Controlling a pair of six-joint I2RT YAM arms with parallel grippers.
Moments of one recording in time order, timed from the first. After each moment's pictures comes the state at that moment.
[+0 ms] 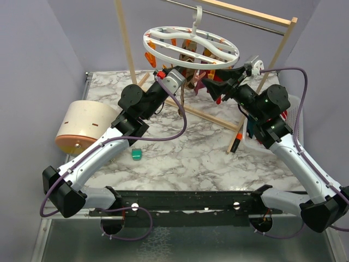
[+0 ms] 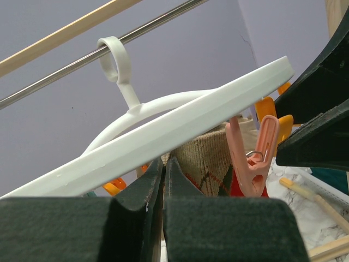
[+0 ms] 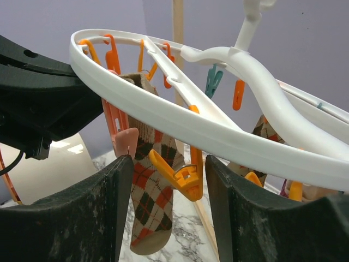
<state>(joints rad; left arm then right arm) -0.74 1.29 1.27 0.42 0.03 0.44 0.50 1.12 1.16 0.28 -0.30 0.09</state>
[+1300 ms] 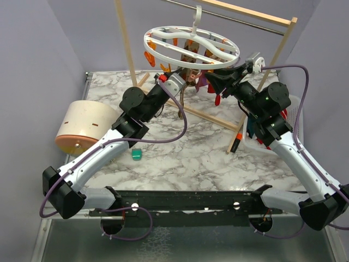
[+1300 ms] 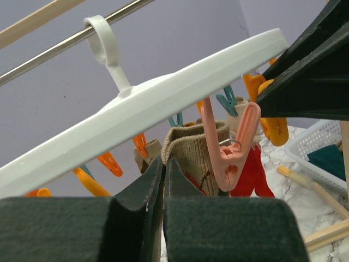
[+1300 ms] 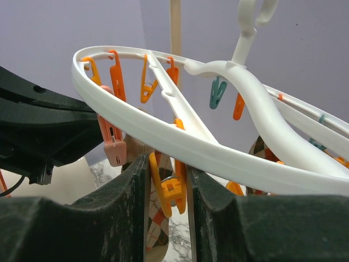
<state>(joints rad) -0.74 1.28 1.23 0.42 0.03 0.45 0.49 1.14 1.19 0.29 -0.30 0.09</state>
